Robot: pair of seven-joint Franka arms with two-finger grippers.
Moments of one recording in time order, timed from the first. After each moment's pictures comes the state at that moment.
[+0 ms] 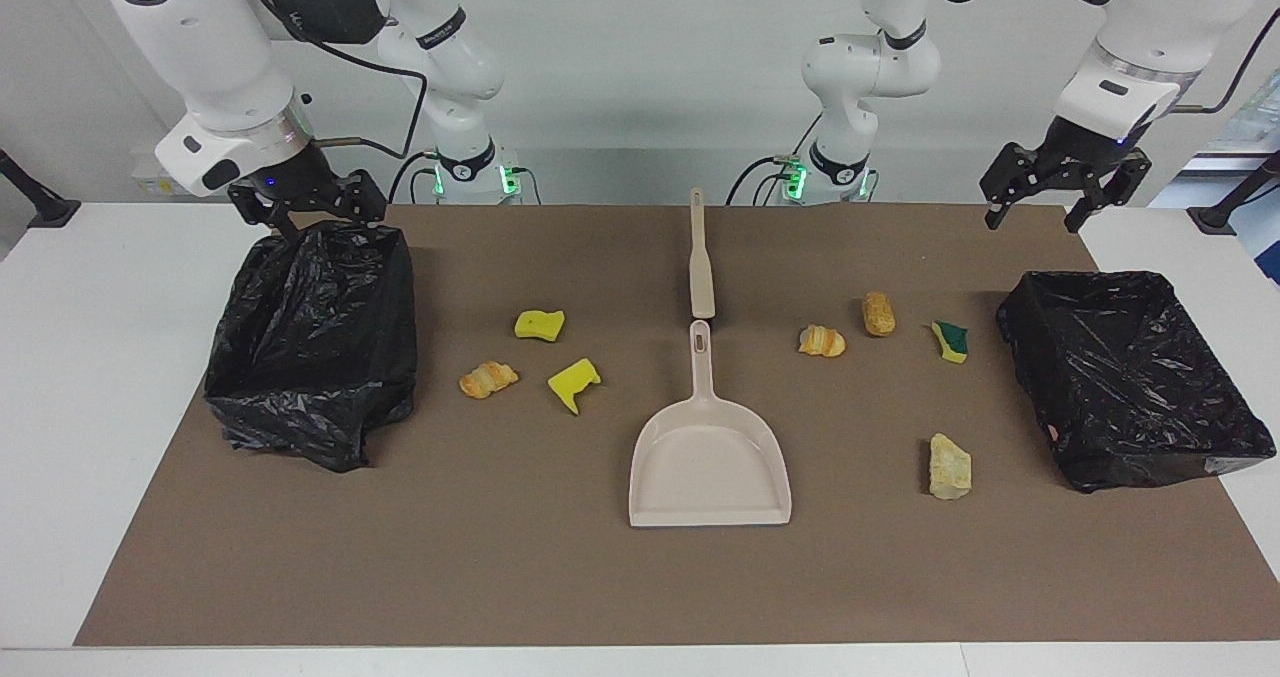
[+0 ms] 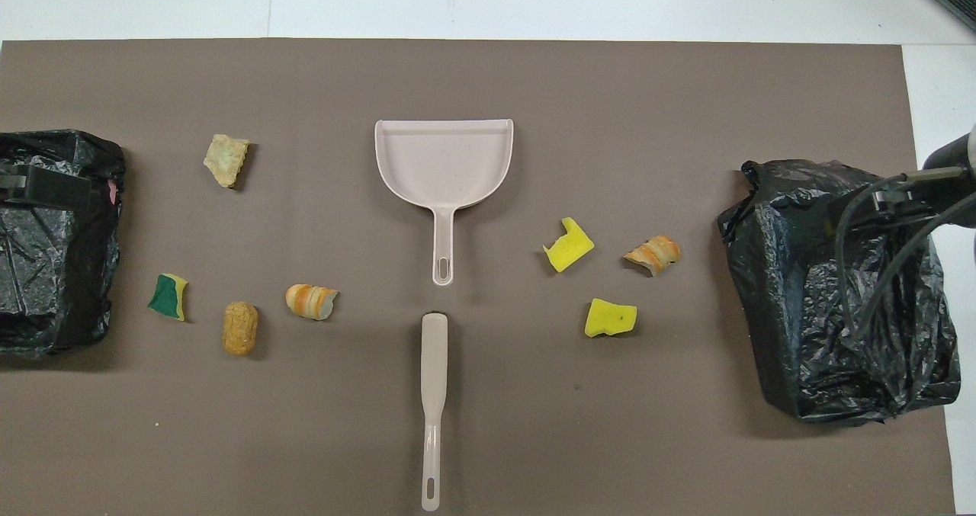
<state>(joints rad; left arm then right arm) -0.11 -0.01 0.05 -1.51 0.00 1.58 0.06 -0.45 0.09 0.47 -1.49 -0.06 1.46 0.00</state>
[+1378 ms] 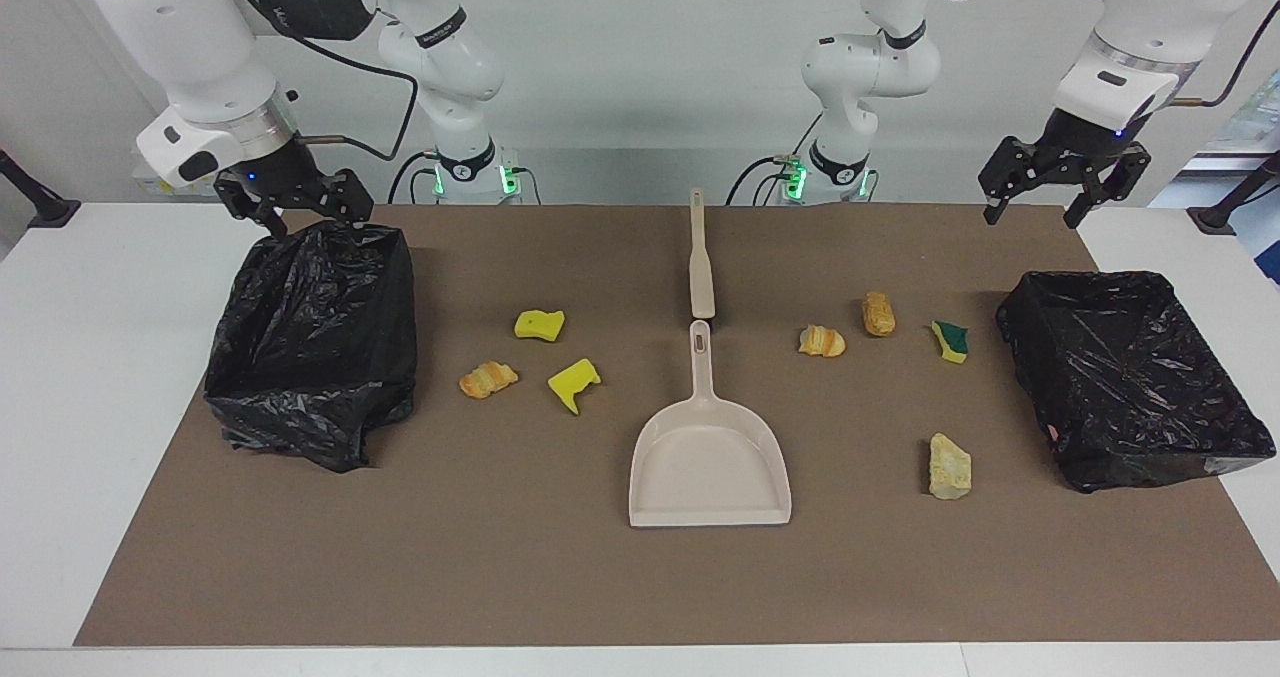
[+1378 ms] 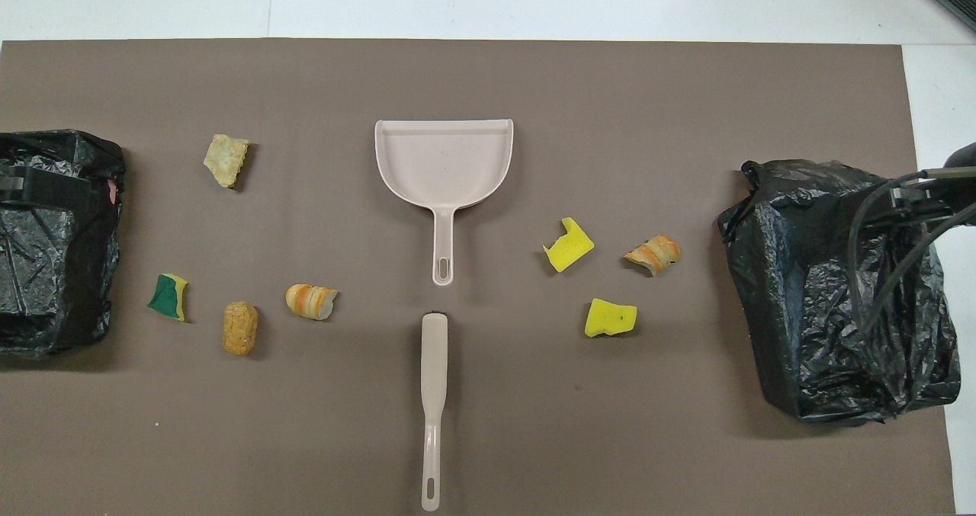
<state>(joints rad) -0.11 -0.02 0.04 -1.51 0.00 1.58 0.06 -0.48 0.06 0.48 -1.54 -0.06 1.51 0.01</state>
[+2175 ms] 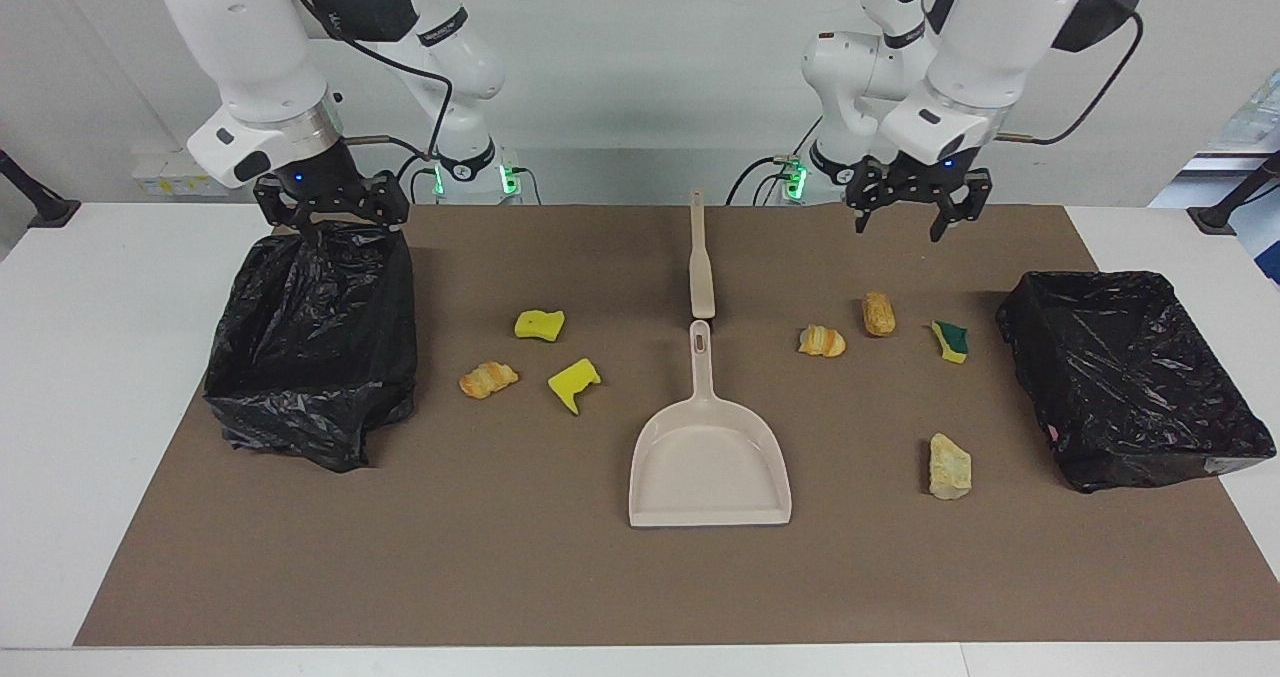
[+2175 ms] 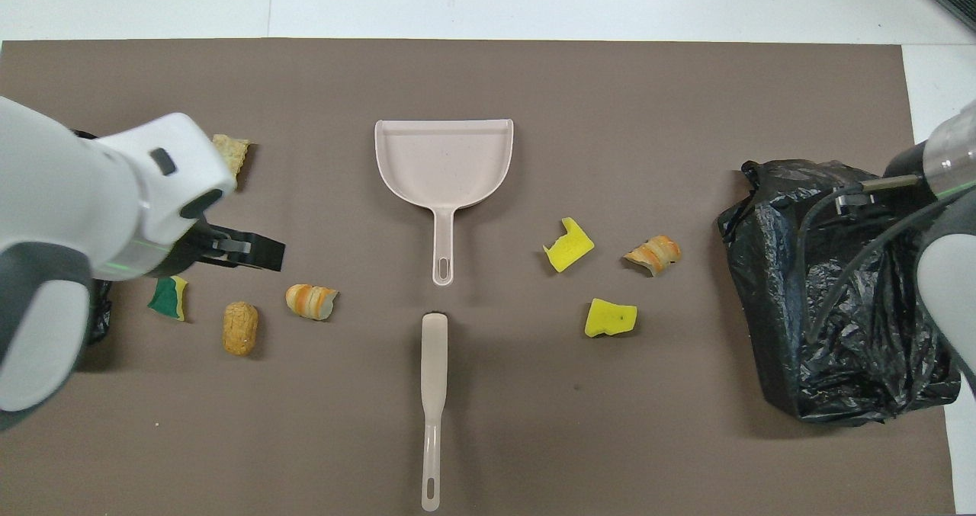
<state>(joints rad) -0.38 -0.07 0.01 -1.76 -0.01 1.68 -0.14 -0.41 0.06 0.48 -1.57 -0.06 1.56 0.01</state>
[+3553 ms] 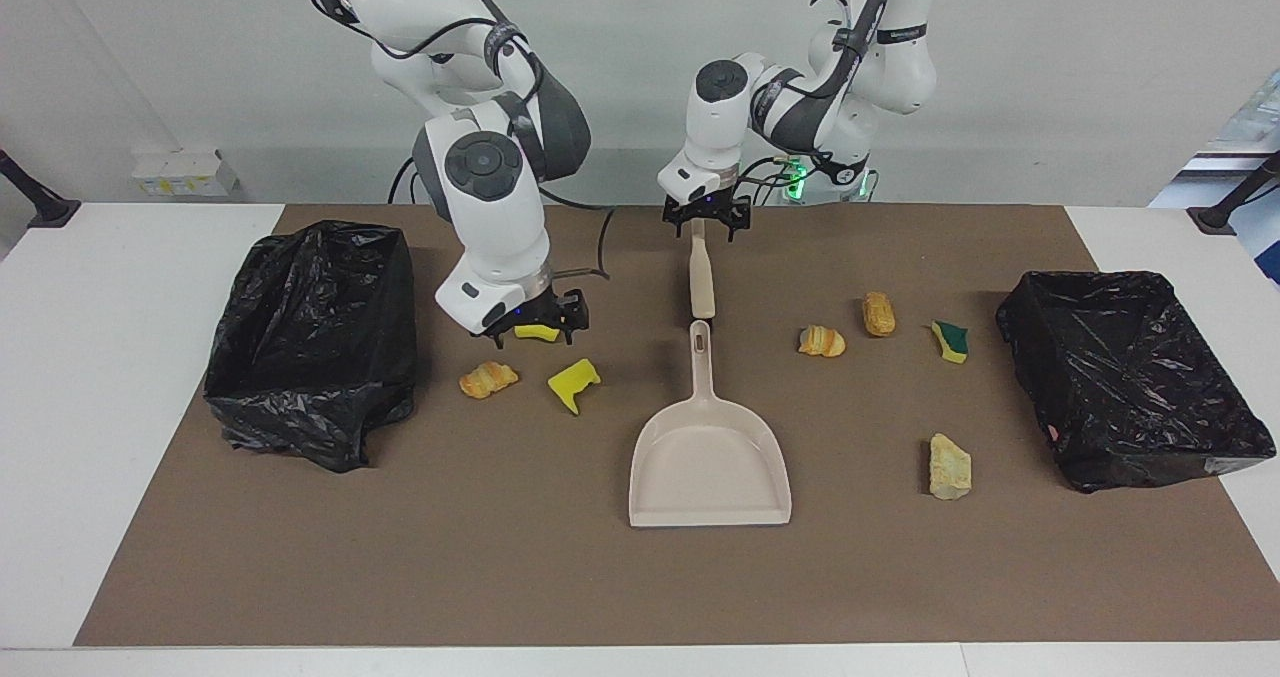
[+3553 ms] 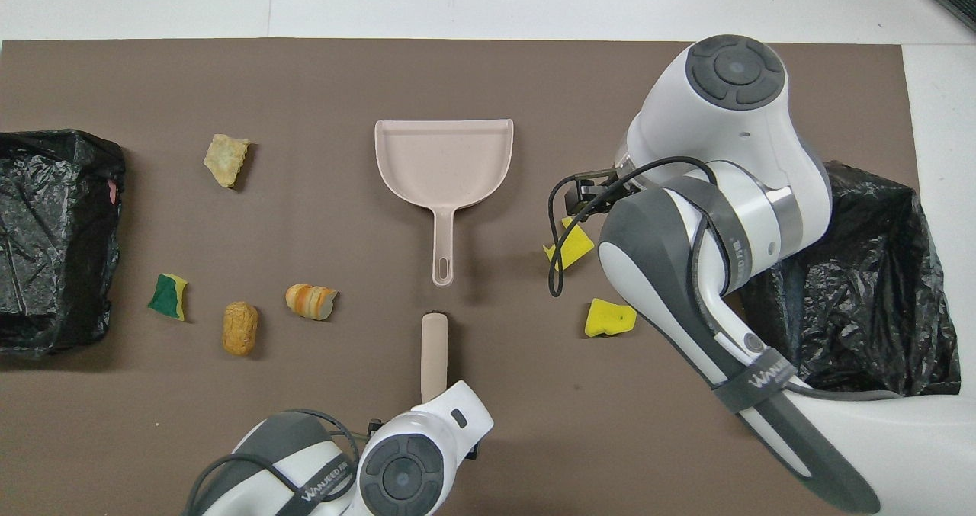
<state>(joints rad) -0.91 -0.15 0.00 -2.47 -0.05 2.24 -0.66 -0.06 0.39 0.48 -1.52 -0.15 1.78 0.38</state>
